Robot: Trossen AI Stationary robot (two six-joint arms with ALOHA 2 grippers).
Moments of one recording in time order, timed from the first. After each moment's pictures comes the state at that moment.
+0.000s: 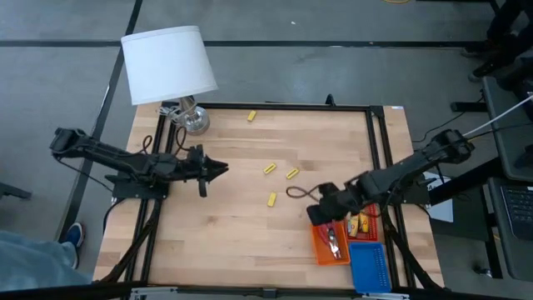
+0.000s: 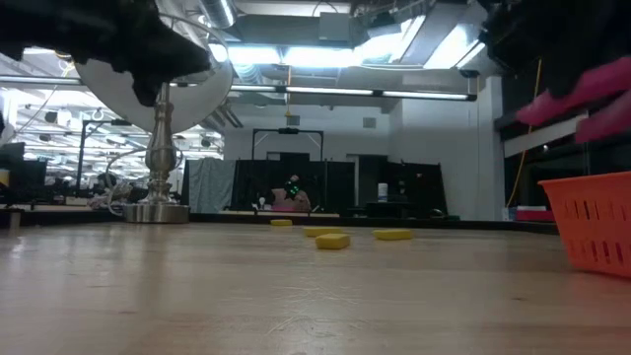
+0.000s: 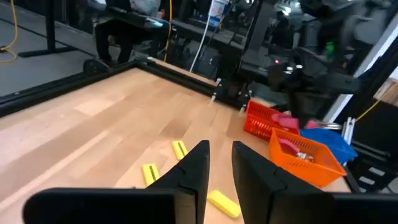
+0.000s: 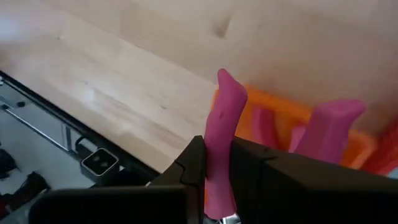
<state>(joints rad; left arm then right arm) -0.19 0.72 0.26 0.35 -0.41 -0.38 0.46 1.38 0.98 -0.70 -0.07 1.70</state>
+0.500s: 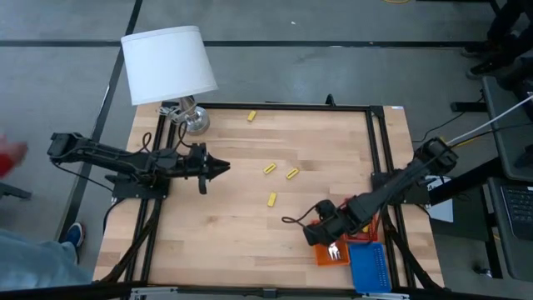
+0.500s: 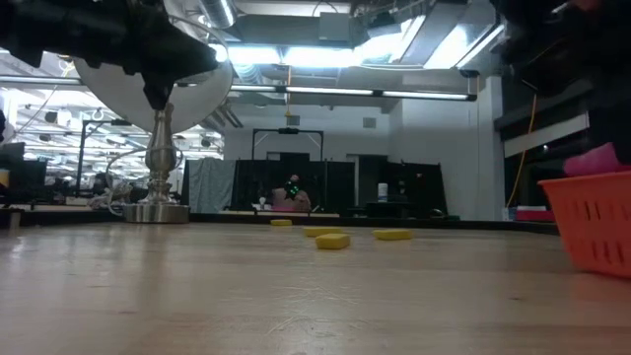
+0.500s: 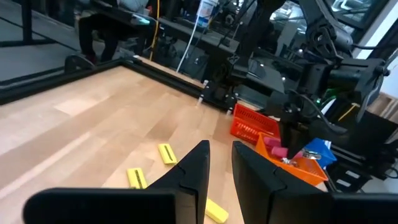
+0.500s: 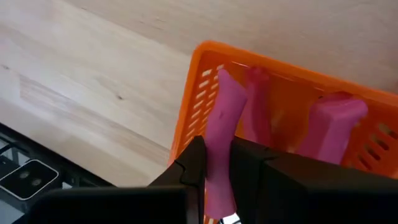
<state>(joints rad) -0.09 0.73 0.26 0.39 -0.25 -0.41 0.62 1.61 1.03 -0.68 0.01 1.80</state>
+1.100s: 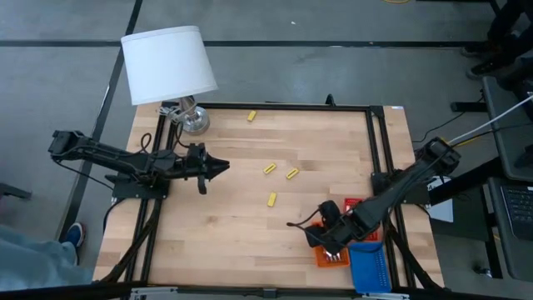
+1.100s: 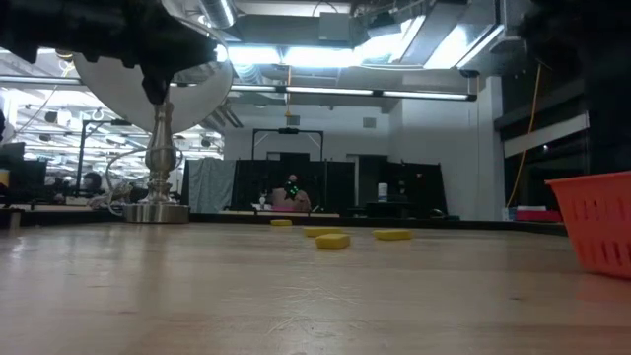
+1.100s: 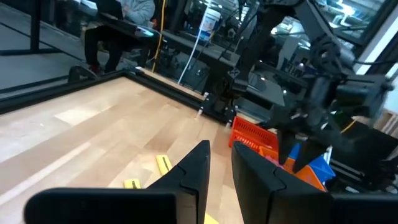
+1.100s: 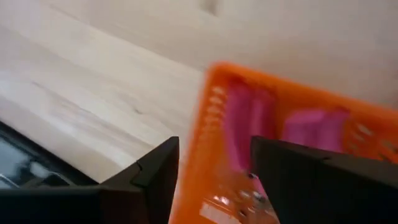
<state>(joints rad) -0.14 0.73 0.26 0.44 -0.33 -0.42 0.69 1.59 1.05 -0.69 0.21 1.87</state>
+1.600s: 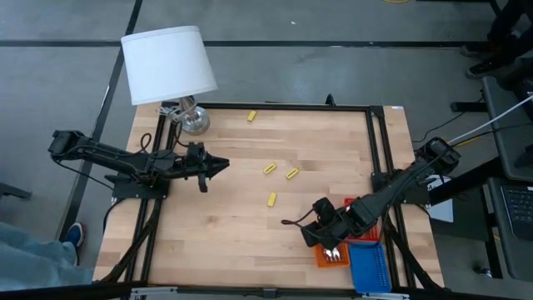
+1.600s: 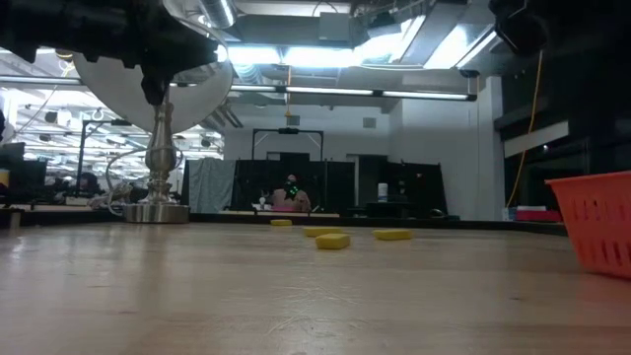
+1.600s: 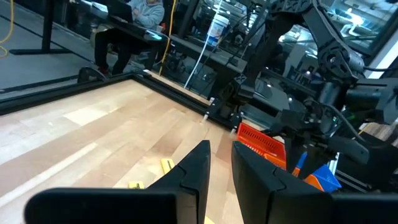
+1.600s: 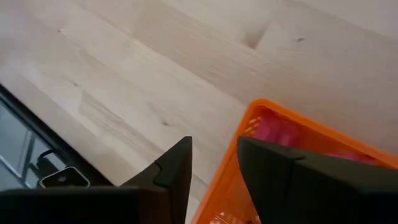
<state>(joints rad) -0.14 0.73 0.26 0.45 -0.37 -0.45 0.65 1.59 1.07 -0.66 0.23 1.69</state>
